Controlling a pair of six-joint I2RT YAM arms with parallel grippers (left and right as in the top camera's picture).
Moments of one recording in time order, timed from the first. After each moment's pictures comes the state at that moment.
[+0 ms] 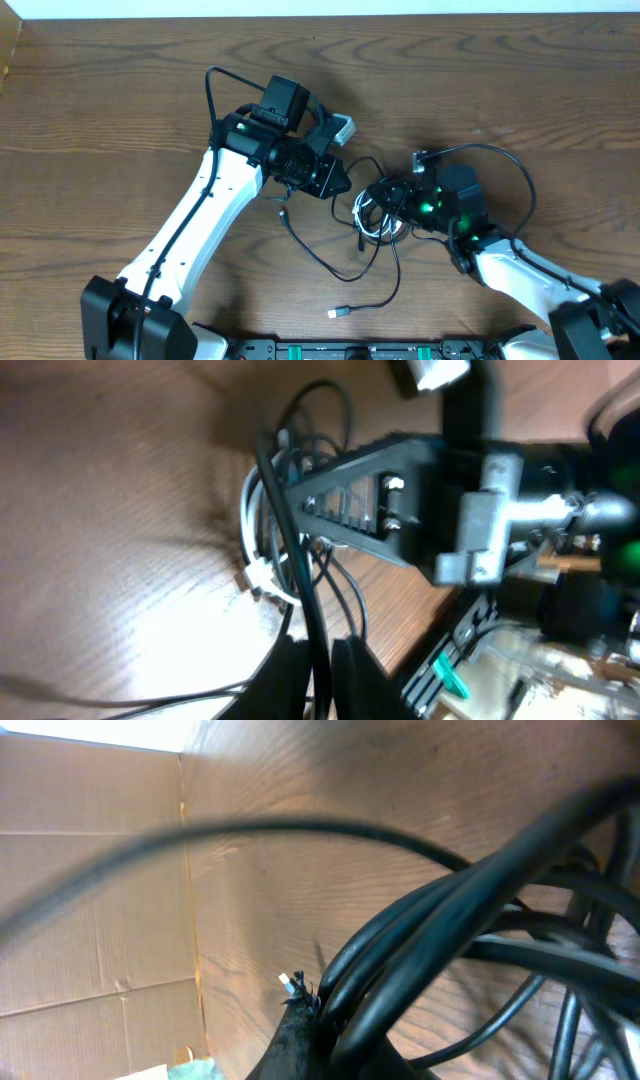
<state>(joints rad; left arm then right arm) -0.42 1.58 1.35 -1.01 0.63 0.01 0.41 1.45 0.44 0.46 -0.54 1.06</state>
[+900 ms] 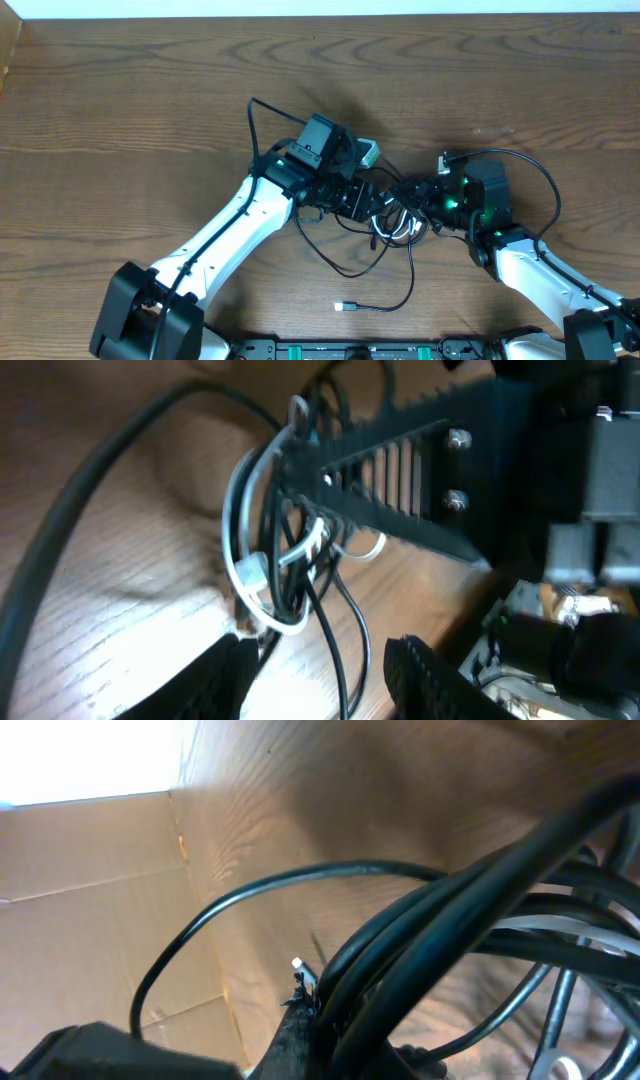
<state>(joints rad) -0.58 1.58 1.10 -0.62 0.59 -0.26 0.25 1.39 0.44 0.29 -0.65 1.13</state>
